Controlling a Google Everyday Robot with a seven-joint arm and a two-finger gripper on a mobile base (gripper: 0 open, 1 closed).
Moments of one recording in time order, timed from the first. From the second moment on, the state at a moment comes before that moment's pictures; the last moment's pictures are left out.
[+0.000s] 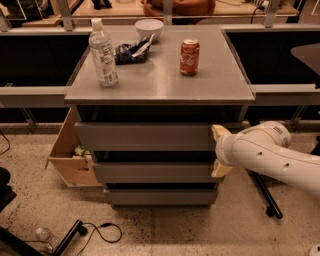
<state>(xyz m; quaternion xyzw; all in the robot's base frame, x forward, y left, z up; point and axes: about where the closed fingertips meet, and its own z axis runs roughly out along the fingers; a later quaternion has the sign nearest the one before) 0.606 -0.198 0.647 -0.67 0.67 -0.16 0.27</state>
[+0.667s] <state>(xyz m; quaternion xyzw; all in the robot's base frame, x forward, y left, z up) 0.615 -0.175 0.702 -0.69 0.64 -0.19 0.28</state>
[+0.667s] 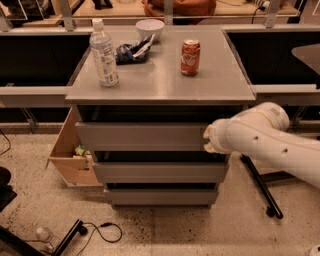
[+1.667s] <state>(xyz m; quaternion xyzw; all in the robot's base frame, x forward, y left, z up) 0.598 -0.189 0.909 -0.77 0.55 -0.31 0.11</state>
